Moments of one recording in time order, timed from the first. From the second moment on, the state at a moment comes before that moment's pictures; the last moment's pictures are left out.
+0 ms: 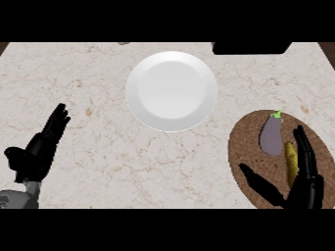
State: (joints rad) left arm -0.09 0.46 -0.22 -1.29 0.33 0.17 -0.19; right arm 0.17 -0.31 0.36 -1.66 0.53 -0.96 0.01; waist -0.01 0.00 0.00
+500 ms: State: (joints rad) left arm -0.07 0.45 -0.22 -1.32 0.32 0.17 -0.19; right arm 0.38 -0.40 0.30 -1.88 0.88 -0.64 0.47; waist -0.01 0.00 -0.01
